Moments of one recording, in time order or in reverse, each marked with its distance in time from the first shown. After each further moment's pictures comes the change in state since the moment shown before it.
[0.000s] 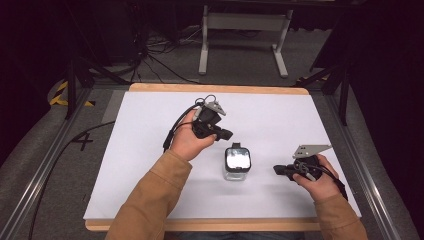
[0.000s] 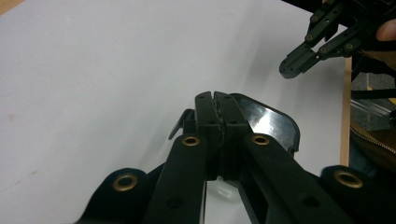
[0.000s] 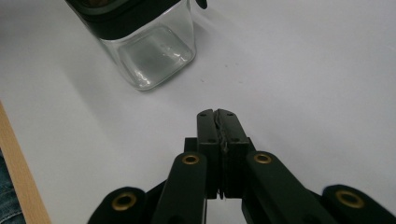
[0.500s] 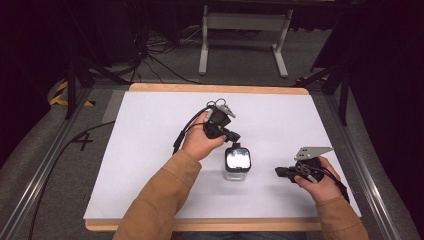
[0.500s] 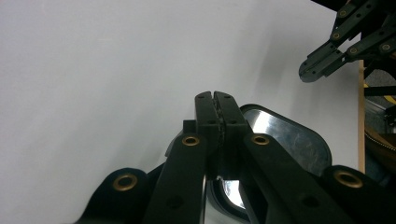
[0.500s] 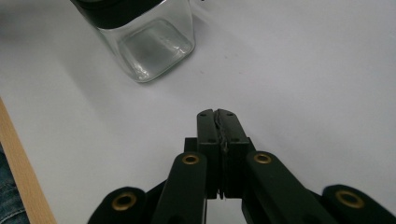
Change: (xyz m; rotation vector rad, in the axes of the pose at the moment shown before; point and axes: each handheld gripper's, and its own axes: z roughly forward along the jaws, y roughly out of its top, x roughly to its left) left arm 0.008 0.002 0.035 0.034 -0.026 -0.010; right arm 0.000 -0.006 -0.001 0.007 -0.003 0.012
